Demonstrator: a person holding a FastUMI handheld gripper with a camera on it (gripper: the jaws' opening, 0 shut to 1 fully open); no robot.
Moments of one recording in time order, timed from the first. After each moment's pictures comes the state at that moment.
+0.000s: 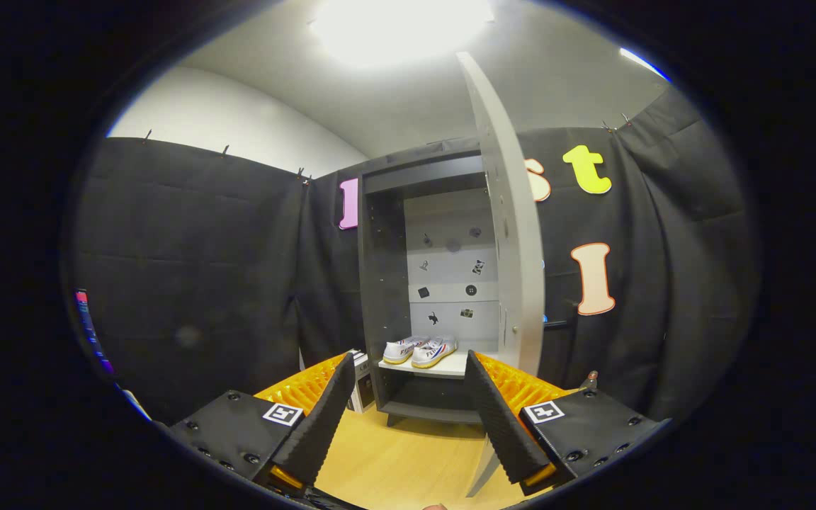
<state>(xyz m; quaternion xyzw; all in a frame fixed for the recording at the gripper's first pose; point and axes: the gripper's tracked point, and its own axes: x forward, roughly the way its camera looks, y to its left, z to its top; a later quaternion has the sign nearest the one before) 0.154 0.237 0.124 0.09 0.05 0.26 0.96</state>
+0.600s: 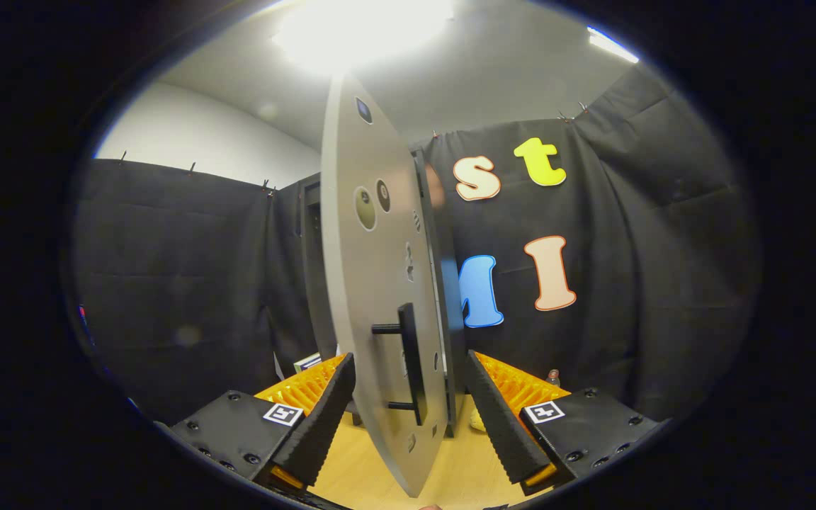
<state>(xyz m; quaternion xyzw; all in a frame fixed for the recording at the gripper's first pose) 0.213 0.130 0.087 0.13 0.07 0.21 0.97</state>
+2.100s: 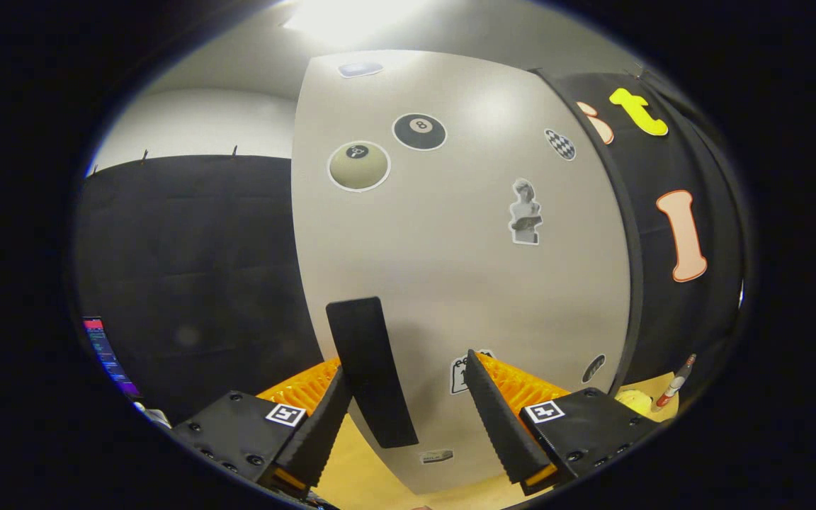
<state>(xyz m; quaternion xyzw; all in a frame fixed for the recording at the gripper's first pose) 0.297 0.429 0.073 0.14 0.10 0.36 0.92</state>
